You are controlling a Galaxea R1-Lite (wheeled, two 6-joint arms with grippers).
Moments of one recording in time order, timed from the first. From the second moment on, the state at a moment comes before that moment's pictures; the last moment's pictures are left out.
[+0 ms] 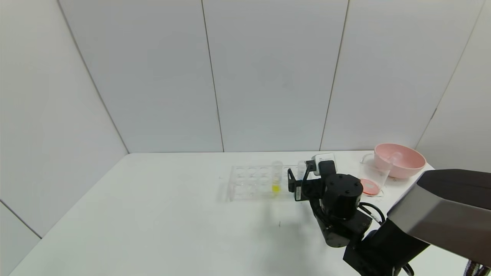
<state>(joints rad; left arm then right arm) 0.00 0.00 0.00 0.00 0.00 0.00 0.64 2.25 -0.83 -1.39 -0.57 -0.02</state>
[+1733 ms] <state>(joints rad) 0.00 0.00 0.00 0.00 0.00 0.00 0.59 2.28 -0.92 -1.36 -0.50 -0.02</state>
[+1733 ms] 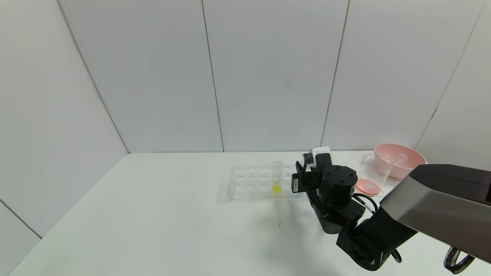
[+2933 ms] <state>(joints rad) 0.00 0.00 0.00 0.00 0.00 0.00 0.60 2.07 -0.83 -1.32 -0.42 -0.09</state>
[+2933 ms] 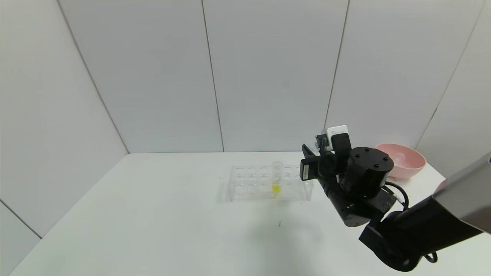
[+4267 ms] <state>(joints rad) 0.00 0.00 0.00 0.00 0.00 0.00 -0.37 1.65 -1.01 -0.24 0.63 -0.41</state>
